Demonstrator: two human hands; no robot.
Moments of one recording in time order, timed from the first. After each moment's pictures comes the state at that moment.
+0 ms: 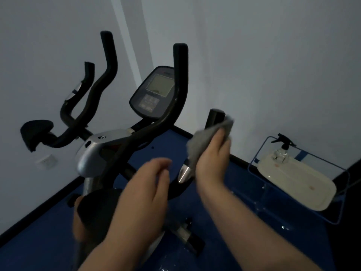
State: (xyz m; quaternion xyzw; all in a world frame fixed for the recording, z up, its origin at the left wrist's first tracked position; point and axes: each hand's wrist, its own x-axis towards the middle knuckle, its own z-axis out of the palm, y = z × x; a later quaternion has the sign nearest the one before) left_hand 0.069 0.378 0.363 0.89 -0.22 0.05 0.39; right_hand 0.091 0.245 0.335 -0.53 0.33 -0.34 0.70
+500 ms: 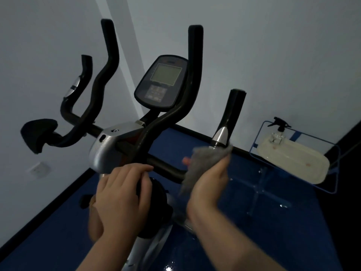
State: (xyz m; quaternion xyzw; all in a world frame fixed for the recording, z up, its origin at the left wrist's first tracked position) left_hand 0.111 0.472 0.309 0.89 -0.28 0.27 0.25; right_hand 0.075 0.335 0.299 -0.37 0.41 -0.35 0.76
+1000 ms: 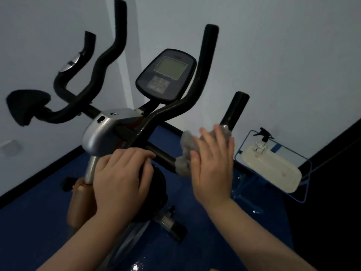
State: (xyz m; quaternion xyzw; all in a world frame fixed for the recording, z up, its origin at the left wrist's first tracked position) left_hand 0.114 0.473 0.306 0.87 -0.31 0.30 0.24; right_hand 0.052 0.300 0.298 -0.91 0.12 -0.36 0.12
